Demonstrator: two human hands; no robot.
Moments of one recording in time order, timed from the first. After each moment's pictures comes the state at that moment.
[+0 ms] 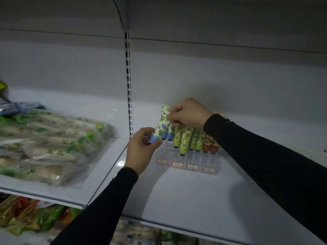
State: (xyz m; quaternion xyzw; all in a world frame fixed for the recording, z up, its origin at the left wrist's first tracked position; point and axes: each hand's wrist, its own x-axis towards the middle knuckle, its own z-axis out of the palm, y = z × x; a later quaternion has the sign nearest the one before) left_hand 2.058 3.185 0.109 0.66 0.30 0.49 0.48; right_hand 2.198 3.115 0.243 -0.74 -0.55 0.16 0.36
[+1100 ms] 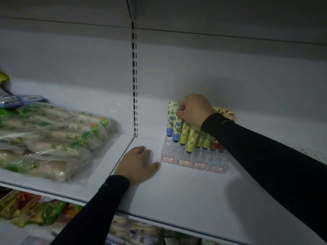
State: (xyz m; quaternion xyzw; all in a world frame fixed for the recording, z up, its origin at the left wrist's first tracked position) left_hand 2.022 3.221 0.048 0.91 0.34 0.20 0.10; right_hand 2.210 3.148 0.224 -0.78 -0.59 -0.12 0.19
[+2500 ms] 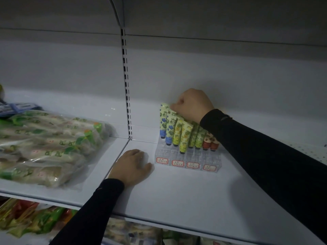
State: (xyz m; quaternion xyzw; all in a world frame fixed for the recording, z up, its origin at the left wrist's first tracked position) left_hand 2.019 3.206 0.067 0.88 0.40 0.19 0.16; right_hand 2.216 3.131 0.244 -0.78 -0.58 -0.11 0.23
